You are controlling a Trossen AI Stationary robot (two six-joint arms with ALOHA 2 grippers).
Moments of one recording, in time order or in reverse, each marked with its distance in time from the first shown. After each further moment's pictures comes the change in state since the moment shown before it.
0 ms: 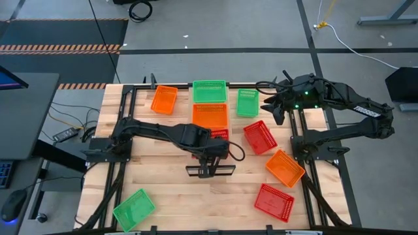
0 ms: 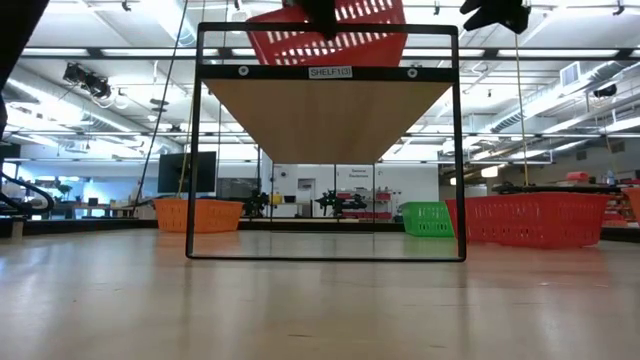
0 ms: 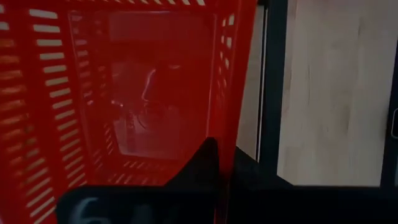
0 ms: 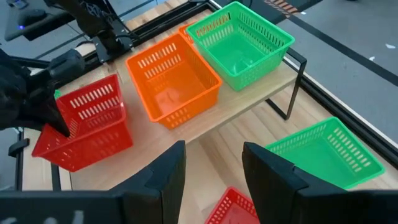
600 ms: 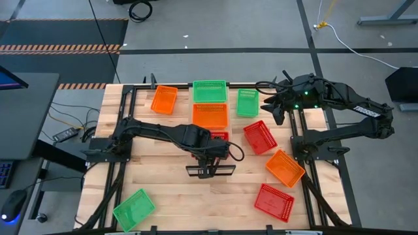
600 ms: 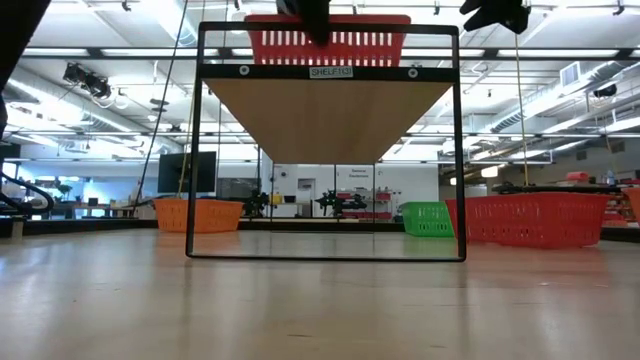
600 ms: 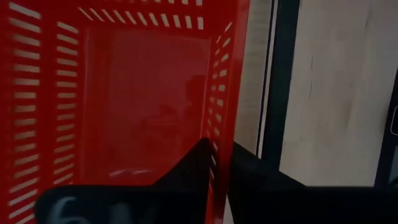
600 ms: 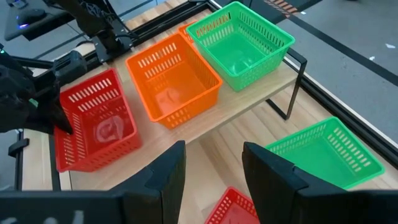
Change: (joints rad) left arm 0.001 0.008 0.001 -0.030 0.012 -0.041; right arm 0.000 0.000 0.000 0.000 0.000 0.000
